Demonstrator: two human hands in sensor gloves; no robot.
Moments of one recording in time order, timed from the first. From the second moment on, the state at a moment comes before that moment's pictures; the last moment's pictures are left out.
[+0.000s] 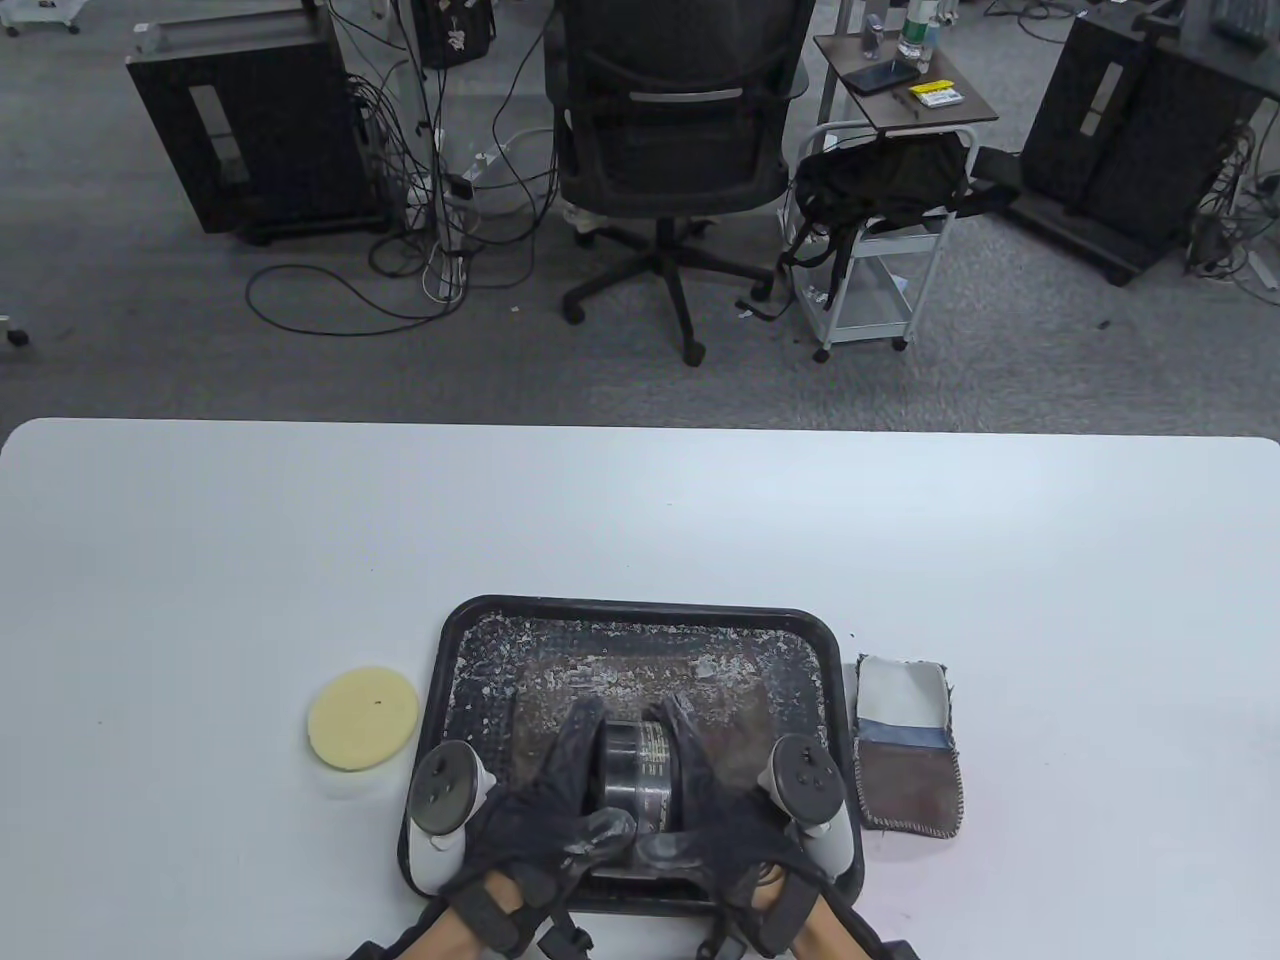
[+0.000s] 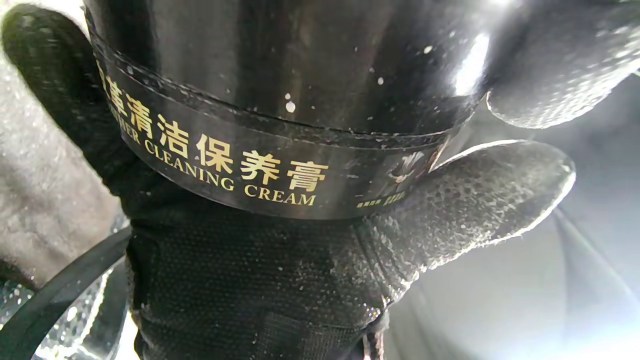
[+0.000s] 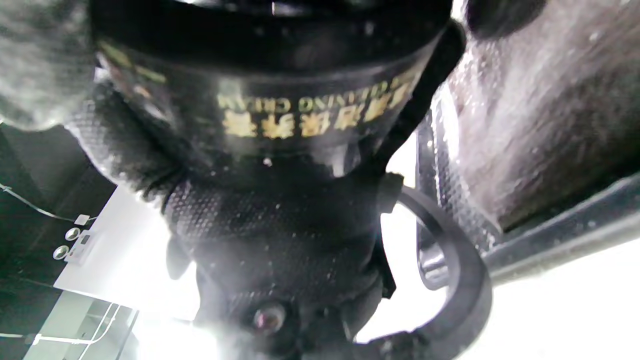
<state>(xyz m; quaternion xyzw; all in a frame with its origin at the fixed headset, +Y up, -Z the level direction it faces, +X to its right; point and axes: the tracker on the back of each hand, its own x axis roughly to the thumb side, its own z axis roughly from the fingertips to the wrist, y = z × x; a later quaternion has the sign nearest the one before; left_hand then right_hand) -0.115 -0.764 -0.283 -0.11 -0.24 0.71 0.66 0.095 -0.762 -0.297 0.29 0.19 0.68 0.64</state>
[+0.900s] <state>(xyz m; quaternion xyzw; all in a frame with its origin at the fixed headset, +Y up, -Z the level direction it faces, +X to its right) -0.126 -0.767 -0.287 -0.16 -0.20 0.78 0.57 0.092 -0.740 -0.288 0.29 0.06 0.75 0.60</state>
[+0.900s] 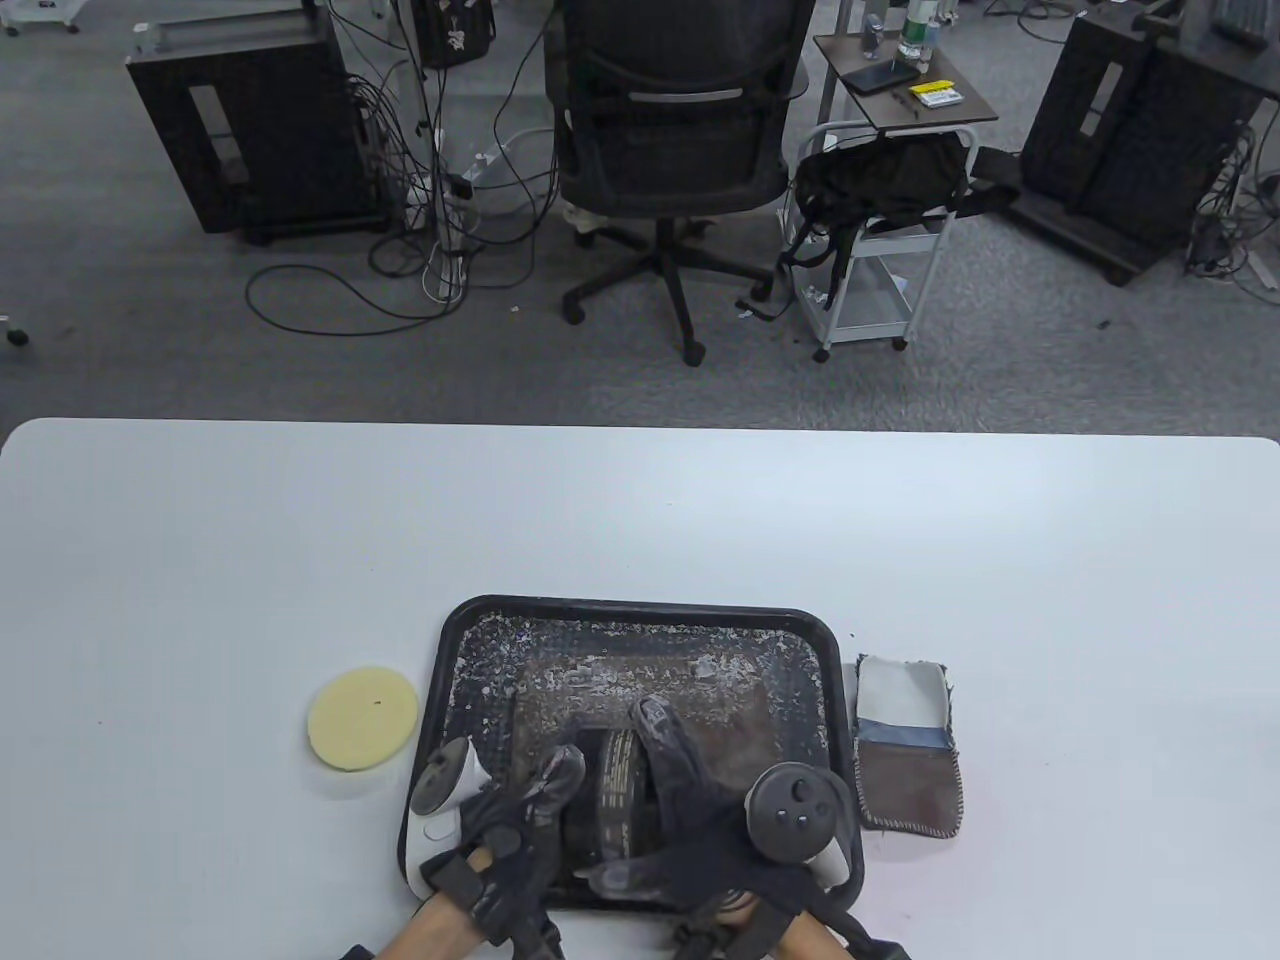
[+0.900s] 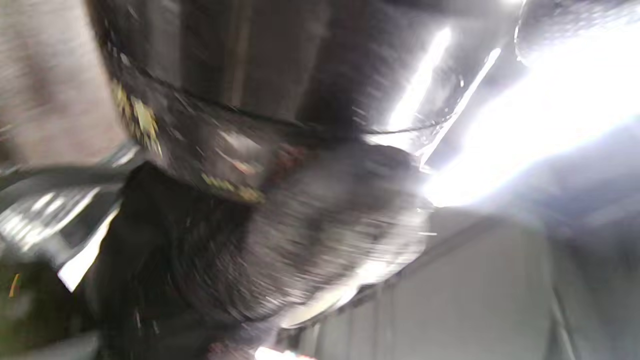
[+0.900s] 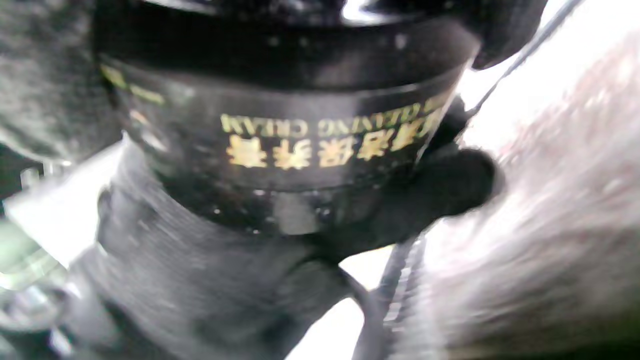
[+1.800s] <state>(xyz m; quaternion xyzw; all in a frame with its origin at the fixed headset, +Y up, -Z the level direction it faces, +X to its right) -0.123 -0.754 -0.282 -0.15 -0.28 0.63 0.71 0.101 -0.745 -0.292 0.29 0.14 0.71 0.63</state>
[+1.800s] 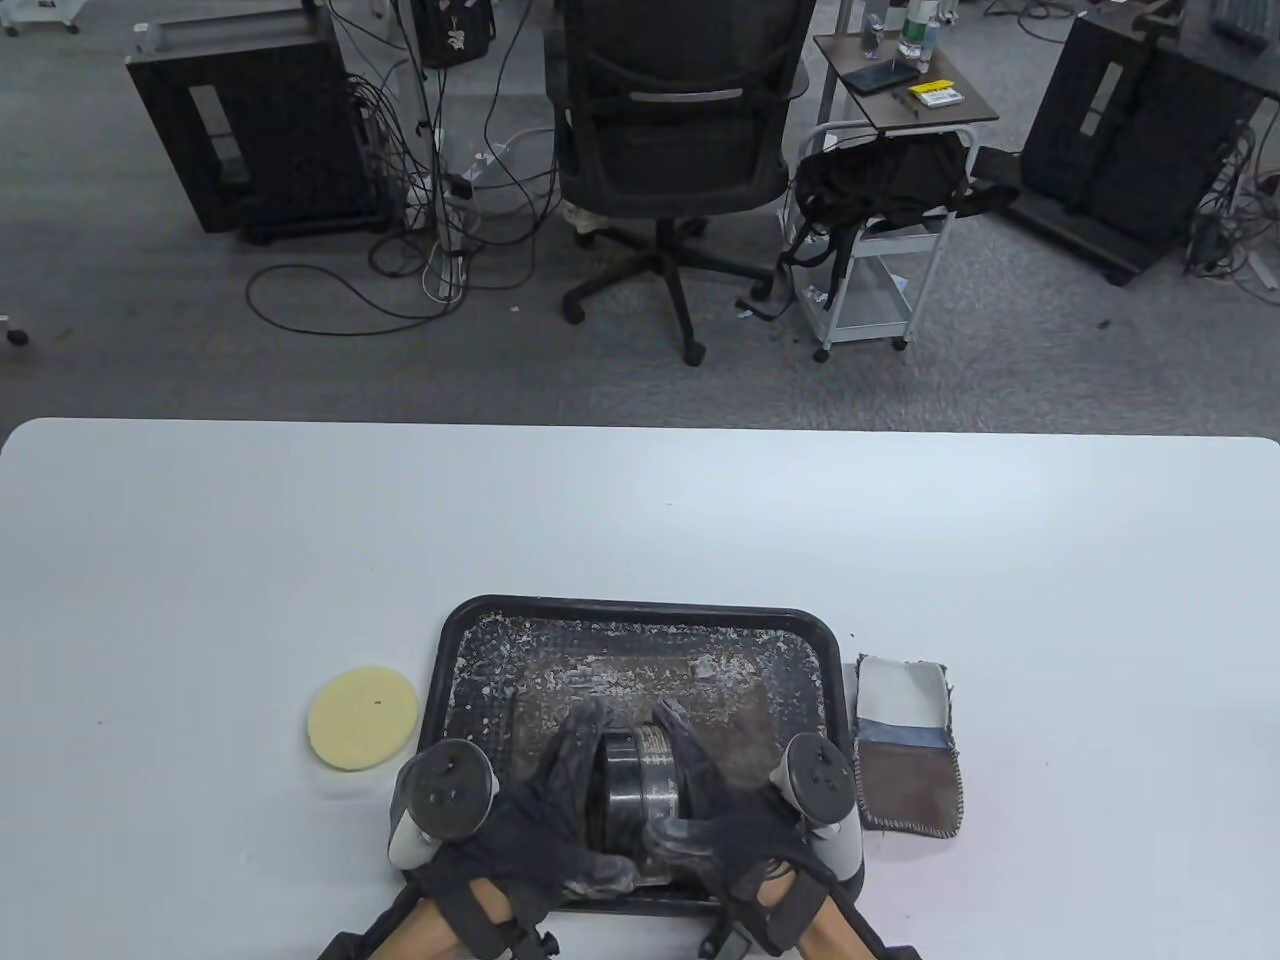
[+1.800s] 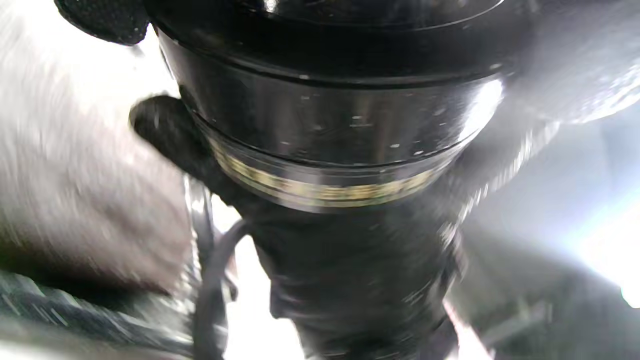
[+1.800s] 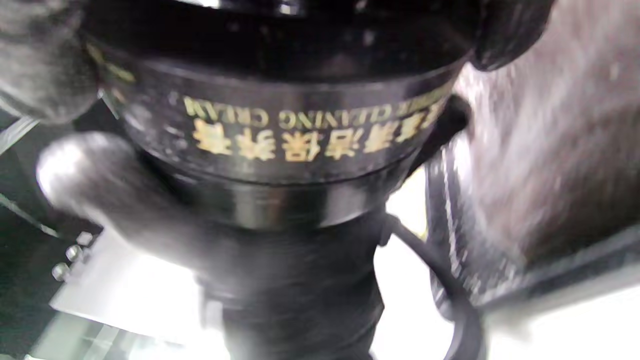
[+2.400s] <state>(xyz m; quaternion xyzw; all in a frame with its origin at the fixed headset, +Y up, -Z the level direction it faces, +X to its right) -0.132 -0.787 -0.277 -0.38 -0.12 0.78 0.48 0.101 -0.732 -0.286 0.34 0.06 0.75 0.56</state>
